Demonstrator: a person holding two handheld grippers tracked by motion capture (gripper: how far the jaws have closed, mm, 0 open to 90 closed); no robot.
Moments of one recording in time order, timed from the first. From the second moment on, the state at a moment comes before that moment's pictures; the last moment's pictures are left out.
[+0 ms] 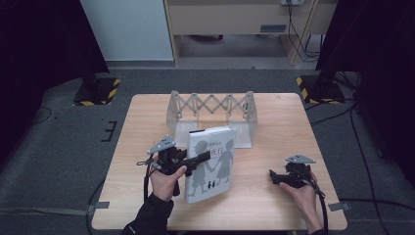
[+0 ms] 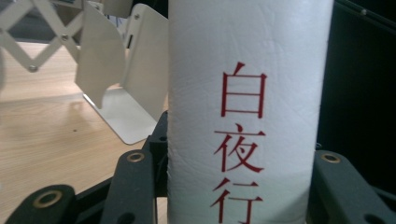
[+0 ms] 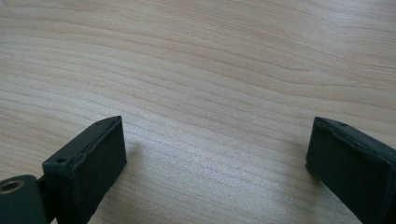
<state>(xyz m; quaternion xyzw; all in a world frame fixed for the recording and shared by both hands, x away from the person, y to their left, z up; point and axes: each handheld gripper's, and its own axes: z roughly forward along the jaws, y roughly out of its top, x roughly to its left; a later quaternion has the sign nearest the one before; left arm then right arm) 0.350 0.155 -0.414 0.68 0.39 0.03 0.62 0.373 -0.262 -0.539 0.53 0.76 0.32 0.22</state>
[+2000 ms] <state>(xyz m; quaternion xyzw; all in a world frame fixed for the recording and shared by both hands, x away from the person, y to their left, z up) 0.413 0.221 -0.406 0.64 0.49 0.19 0.56 0.374 -0.262 -0.539 0.53 0.76 0.32 0.22</state>
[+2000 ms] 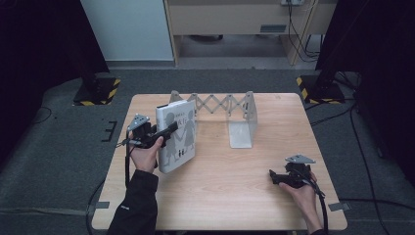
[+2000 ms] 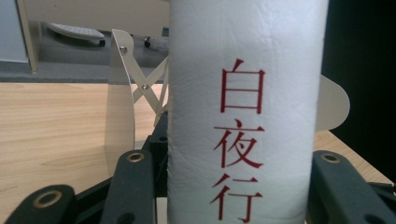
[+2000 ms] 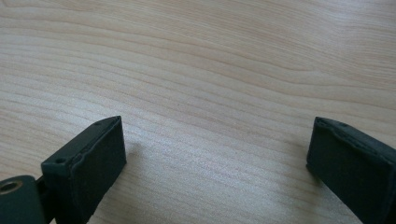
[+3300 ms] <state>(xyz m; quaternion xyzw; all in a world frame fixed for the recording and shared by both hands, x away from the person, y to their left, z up) 0.451 0.205 -0.417 0.63 0.50 0.24 0.55 0.374 -0.261 -0.539 0.53 0.75 0.32 0.22</state>
